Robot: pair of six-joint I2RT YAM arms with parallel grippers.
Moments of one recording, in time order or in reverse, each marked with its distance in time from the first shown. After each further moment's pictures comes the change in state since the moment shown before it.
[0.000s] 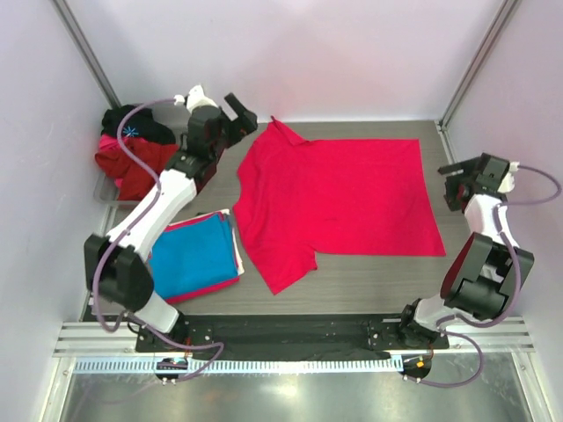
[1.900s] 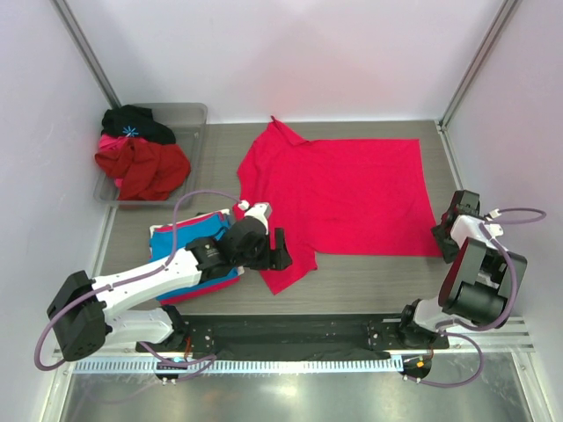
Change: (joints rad) left arm -0.555 -0.428 -0.719 -0.233 0.157 -0.073; right arm 0.007 -0.068 -0.309 -0.269 0.438 -0.089
